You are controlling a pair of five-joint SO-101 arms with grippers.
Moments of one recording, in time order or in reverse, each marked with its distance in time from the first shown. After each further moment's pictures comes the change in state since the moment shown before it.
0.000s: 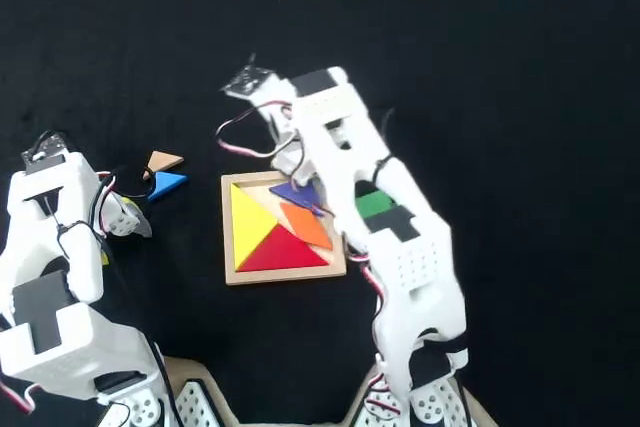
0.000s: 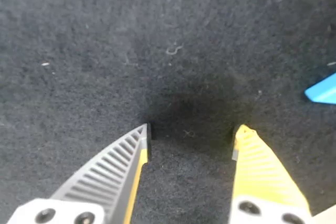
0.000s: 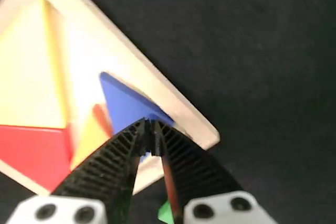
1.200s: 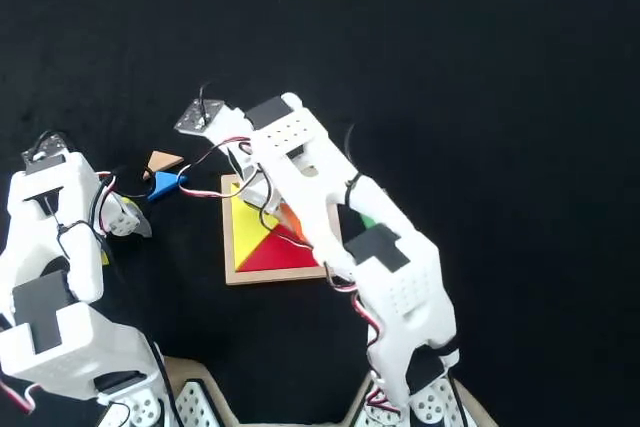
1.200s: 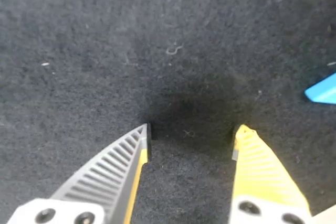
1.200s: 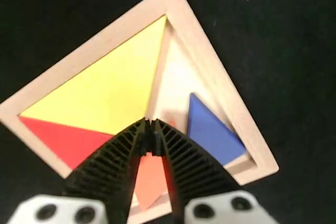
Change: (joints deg) left arm 0.0 0.0 0.0 0.0 0.0; right arm -11.5 -5.7 10.0 -4.6 0.3
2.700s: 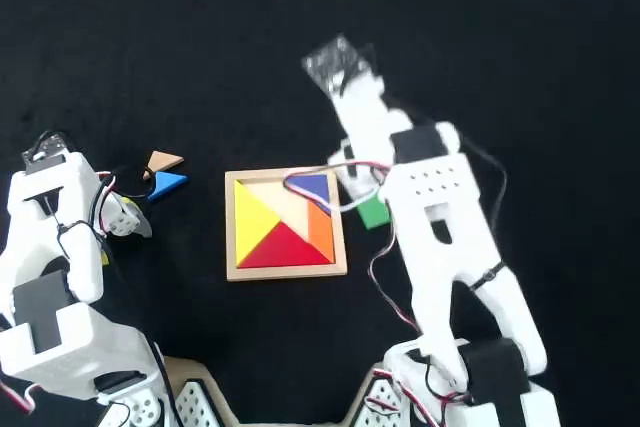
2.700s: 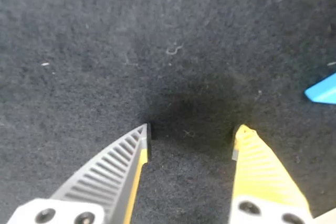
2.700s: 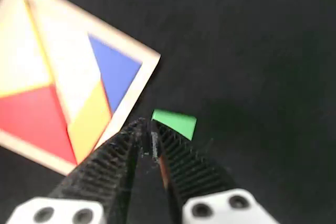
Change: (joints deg) left arm 0.0 0.0 0.0 0.0 0.0; right arm 20.3 -49.3 41.3 -13.5 -7.1
